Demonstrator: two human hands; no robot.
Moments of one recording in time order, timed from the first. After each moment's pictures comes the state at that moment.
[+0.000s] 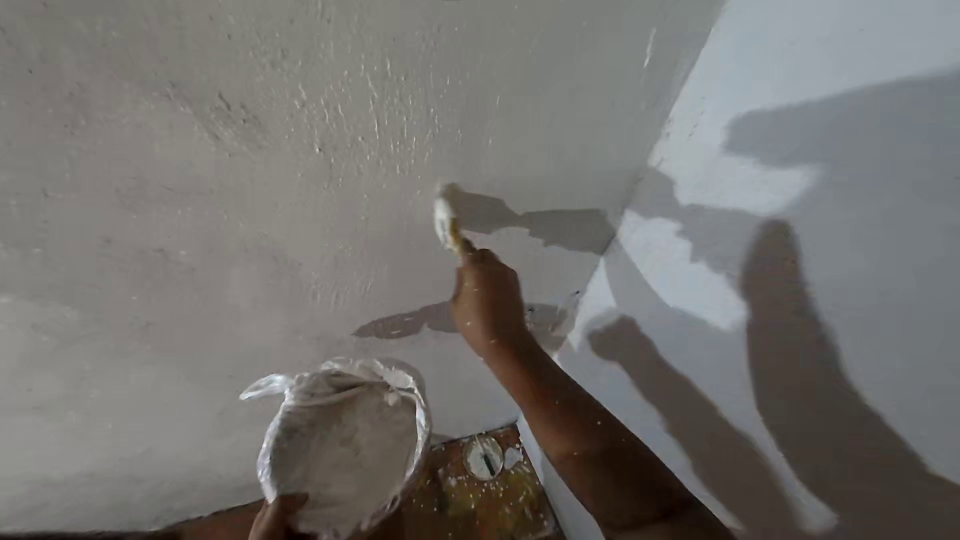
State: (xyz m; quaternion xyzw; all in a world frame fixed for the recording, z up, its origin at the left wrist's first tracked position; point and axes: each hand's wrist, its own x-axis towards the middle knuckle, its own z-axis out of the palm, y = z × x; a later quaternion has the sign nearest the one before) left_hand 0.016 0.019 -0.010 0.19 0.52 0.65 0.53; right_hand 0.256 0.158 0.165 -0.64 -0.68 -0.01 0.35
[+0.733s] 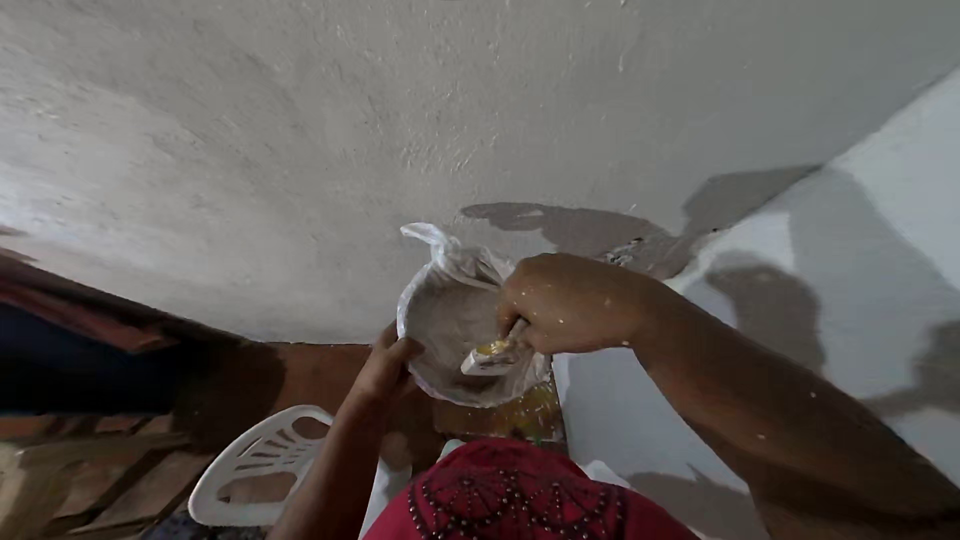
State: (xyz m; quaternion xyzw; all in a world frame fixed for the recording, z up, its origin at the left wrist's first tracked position) left_hand 0.017 0.062 -0.022 0.31 0.49 0.54 0.61; right_hand 0.227 0.133 0.153 -0.32 -0.92 0.19 -0.13
